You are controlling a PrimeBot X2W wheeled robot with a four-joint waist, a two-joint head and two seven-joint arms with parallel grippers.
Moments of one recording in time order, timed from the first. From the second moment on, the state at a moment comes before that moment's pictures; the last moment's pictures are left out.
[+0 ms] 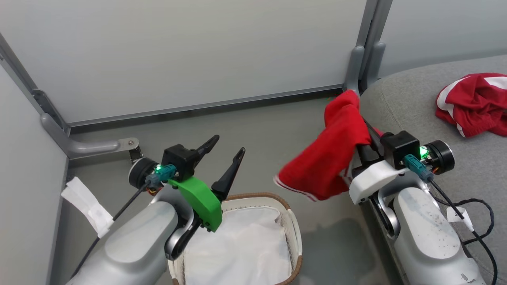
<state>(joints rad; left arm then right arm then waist) -0.68 0.31 -1.02 0.55 -0.81 -0.07 -0.26 -0.46 -0.05 0.16 0.46 0.01 0.13 -0.26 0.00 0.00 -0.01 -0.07</state>
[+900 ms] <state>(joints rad) -0.55 0.22 -0.95 0.49 -0.63 -0.10 -0.26 -0.35 -0.05 0.05 0.34 -0.02 0.13 -0.26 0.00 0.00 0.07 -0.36</state>
